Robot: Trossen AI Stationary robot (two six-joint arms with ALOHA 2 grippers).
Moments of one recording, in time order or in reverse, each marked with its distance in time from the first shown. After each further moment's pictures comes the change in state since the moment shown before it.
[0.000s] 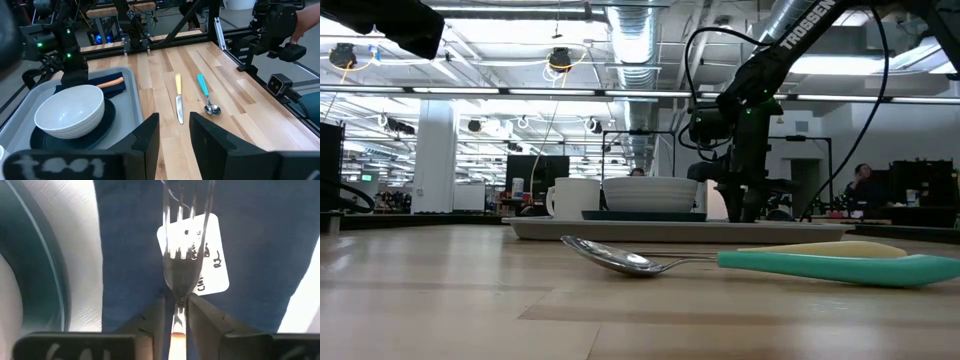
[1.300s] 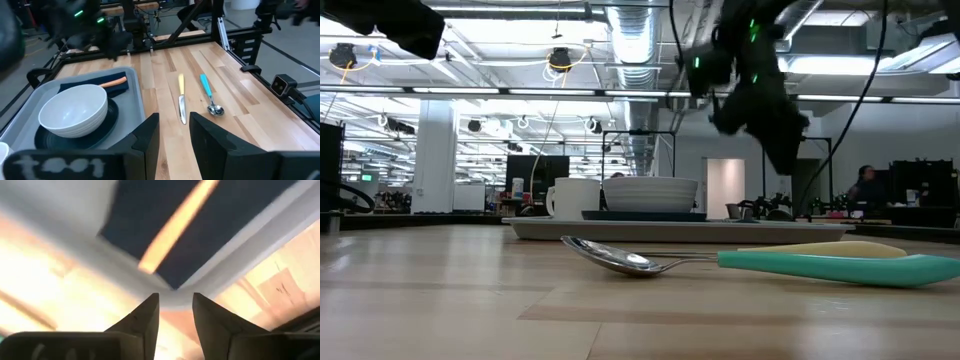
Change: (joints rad) left arm 0.000 0.000 0.000 -0.001 -0.016 0.000; right arm 0.264 -0.078 0.234 -0.625 0.024 -0.346
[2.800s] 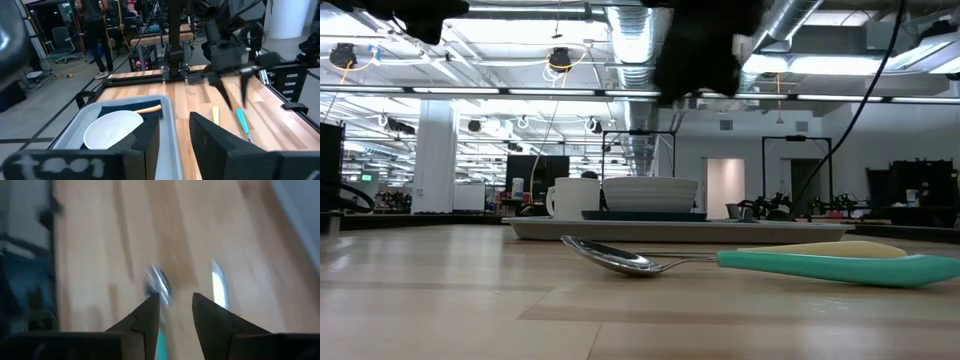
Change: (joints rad) left arm 0.001 0.000 0.000 0.169 -0.191 0.069; right arm 0.606 0.040 0.002 0.819 0.082 0.115
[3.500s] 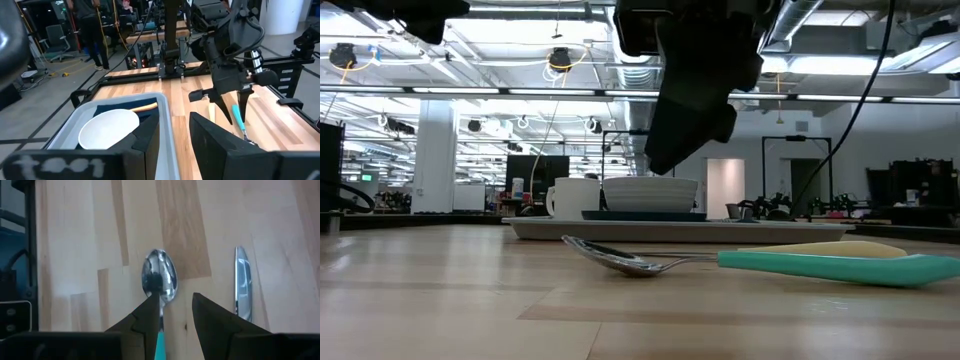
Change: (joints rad) left arm 0.000 0.026 0.000 0.007 0.020 0.000; right arm -0.001 0.114 0.002 0.037 -0.077 -0.046
